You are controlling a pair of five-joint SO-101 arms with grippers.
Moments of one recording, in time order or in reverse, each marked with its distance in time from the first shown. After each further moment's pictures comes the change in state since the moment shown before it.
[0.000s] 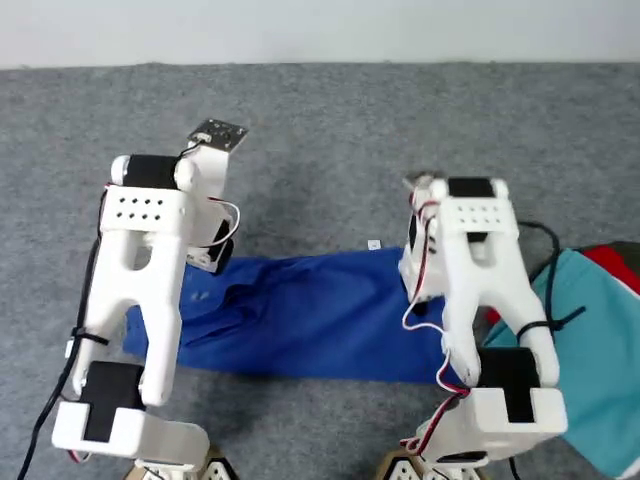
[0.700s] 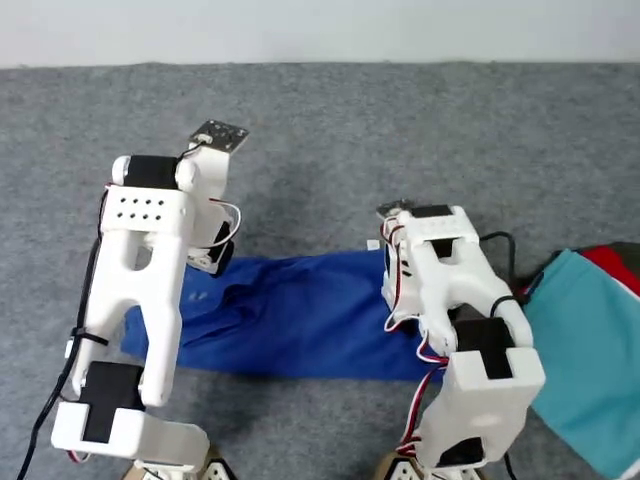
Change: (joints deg) left arm 0.3 0.0 0.4 0.0 0.0; right arm -6.2 13.5 2.5 -12.0 0.7
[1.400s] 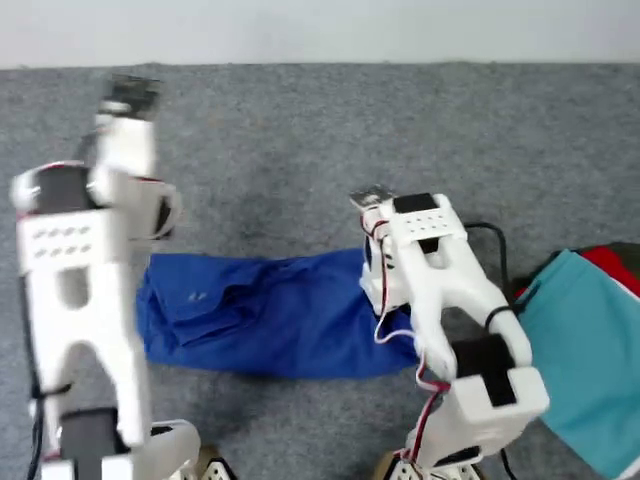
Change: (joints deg) left arm -14.9 -15.3 -6.8 0.2 0.0; right arm -6.8 -11.3 -2.2 5.8 0.0
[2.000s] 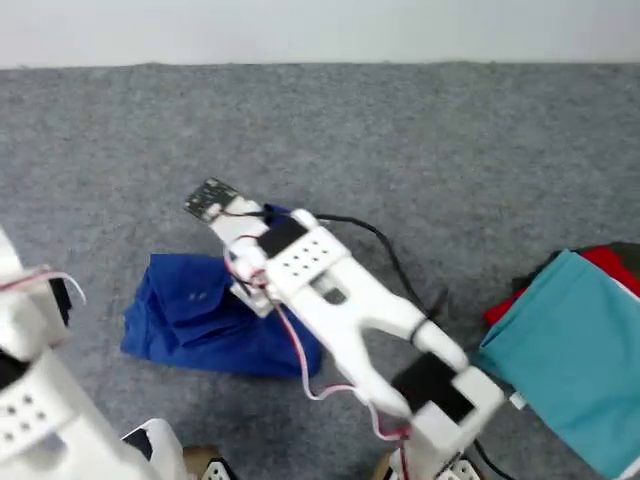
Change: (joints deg) left arm -24.0 -33.7 19.5 -0.7 0.0; right arm -30.1 7.6 -18.5 -11.0 -2.5
